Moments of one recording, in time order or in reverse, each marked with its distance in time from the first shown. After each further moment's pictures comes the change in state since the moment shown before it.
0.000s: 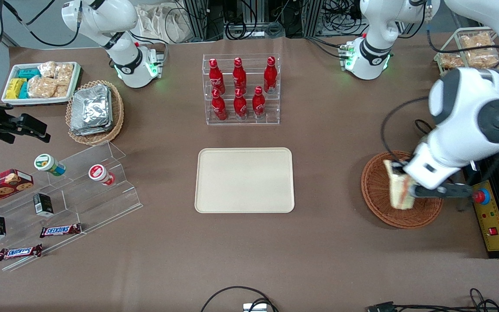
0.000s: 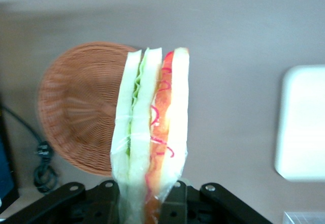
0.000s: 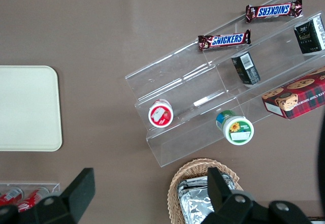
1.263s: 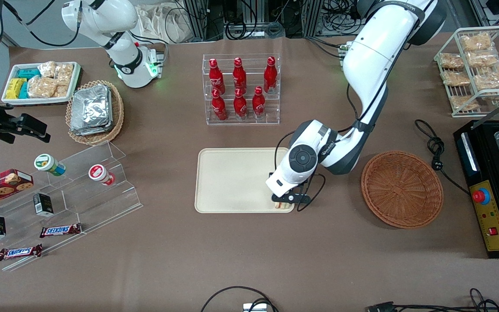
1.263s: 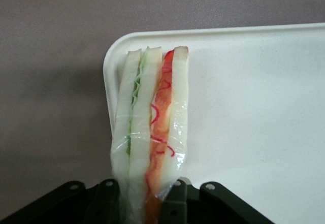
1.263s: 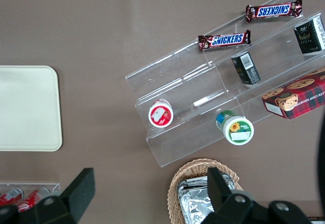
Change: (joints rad) arm -0.190 0.475 -0.188 0.028 0.009 0.446 -0.387
